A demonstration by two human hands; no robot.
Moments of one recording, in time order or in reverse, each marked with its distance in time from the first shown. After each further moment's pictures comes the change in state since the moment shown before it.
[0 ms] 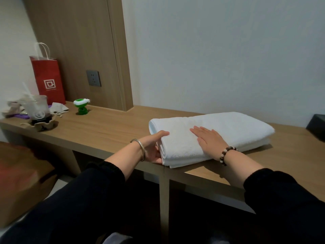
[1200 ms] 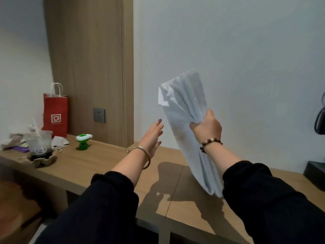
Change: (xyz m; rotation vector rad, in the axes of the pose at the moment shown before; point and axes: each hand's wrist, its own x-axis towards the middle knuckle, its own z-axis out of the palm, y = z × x) left_hand -0.038 0.116 0.020 0.041 0.197 0.797; right_hand 0.069 -0.075 -0.151 0.497 0.883 0.278
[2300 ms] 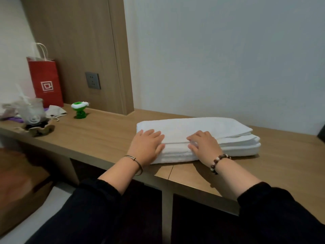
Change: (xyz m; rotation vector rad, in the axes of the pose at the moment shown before) left_hand -0.033 -0.126 -0.053 1.678 -0.133 0.465; right_hand -0.112 0.117 0.038 -0.440 -0.671 -0.268
